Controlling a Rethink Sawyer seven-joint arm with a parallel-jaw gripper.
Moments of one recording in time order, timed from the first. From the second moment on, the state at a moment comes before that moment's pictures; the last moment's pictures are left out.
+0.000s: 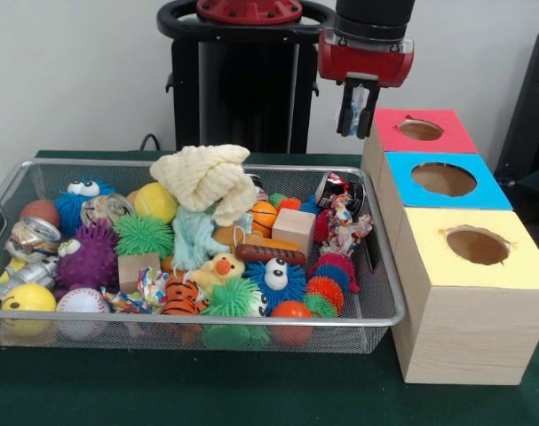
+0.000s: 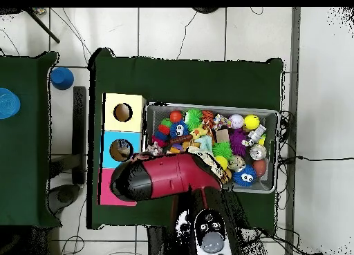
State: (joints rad) arm -0.19 -0.89 0.15 1.87 -0.31 0.55 2.03
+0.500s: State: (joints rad) arm -0.14 -0.86 0.09 1.85 -0.27 0.53 2.03
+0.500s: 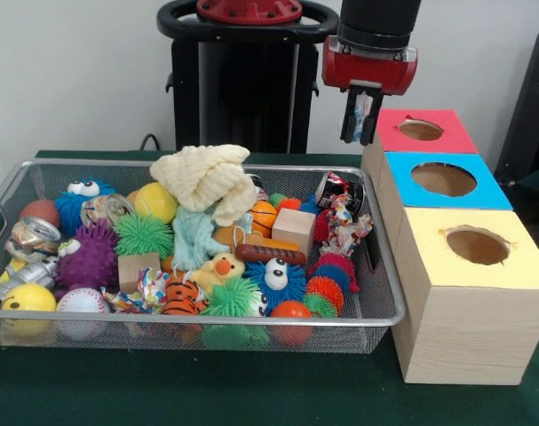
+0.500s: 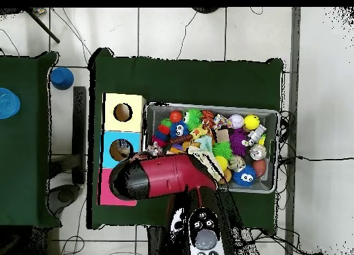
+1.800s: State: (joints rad) arm 0.01 -0.78 -0.02 1.77 -0.12 0.49 2.03
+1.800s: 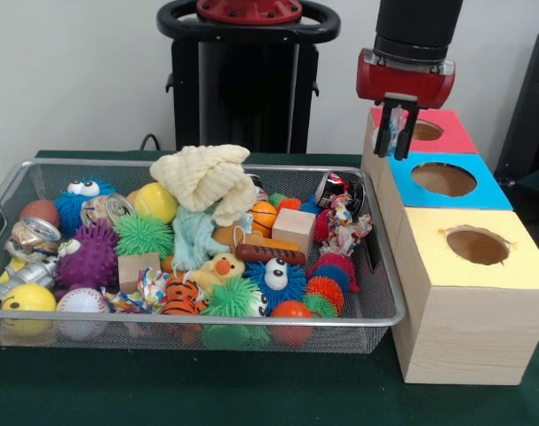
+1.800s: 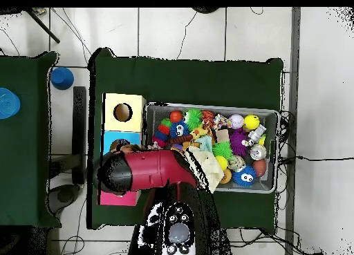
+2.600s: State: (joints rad) arm 0.13 -0.73 -0.11 1.75 -0.04 0.45 2.04
